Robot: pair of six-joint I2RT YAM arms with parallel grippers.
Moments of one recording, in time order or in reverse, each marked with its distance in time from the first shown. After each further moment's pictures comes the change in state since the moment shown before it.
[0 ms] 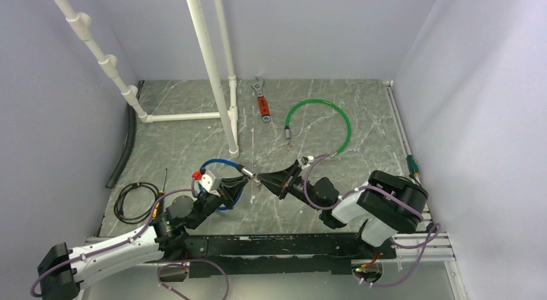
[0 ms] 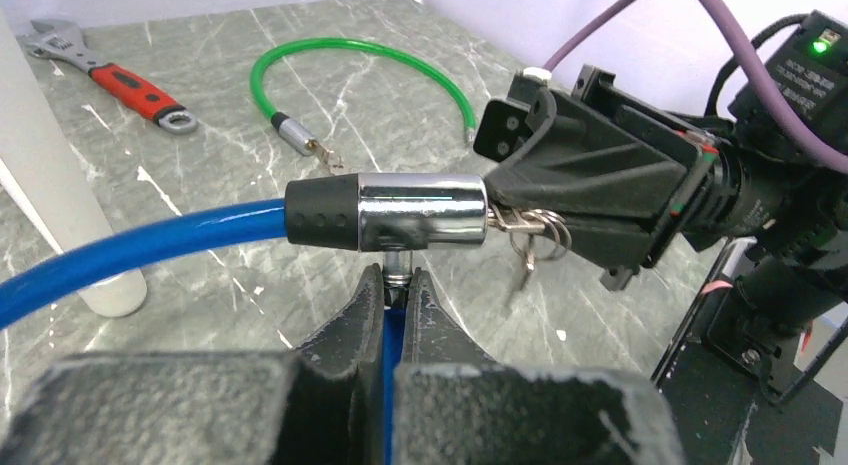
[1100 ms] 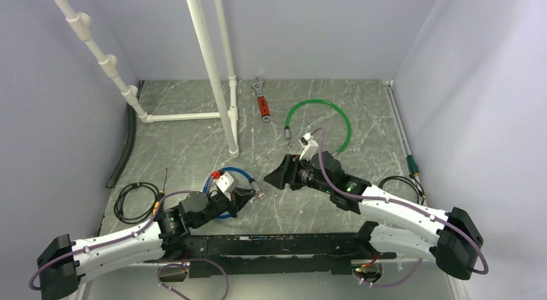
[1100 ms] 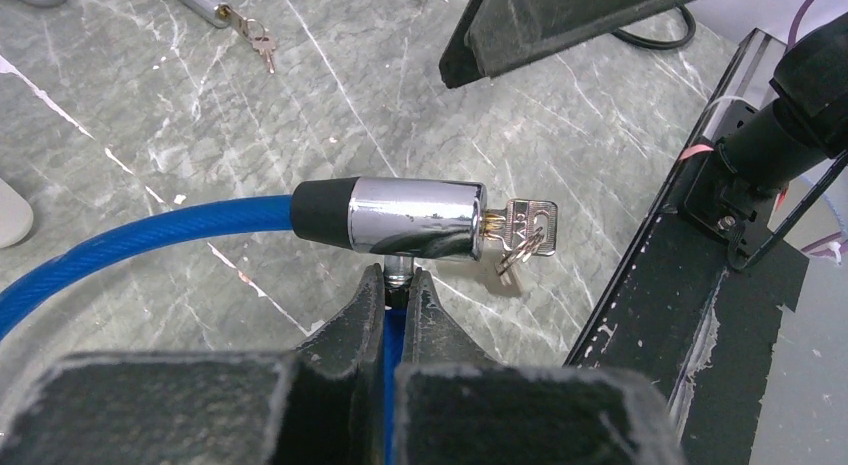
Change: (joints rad) left arm -0.019 0.082 0.068 -0.233 0.130 -0.047; right arm -0.106 -0.571 0.333 -1.384 -0.078 -0.980
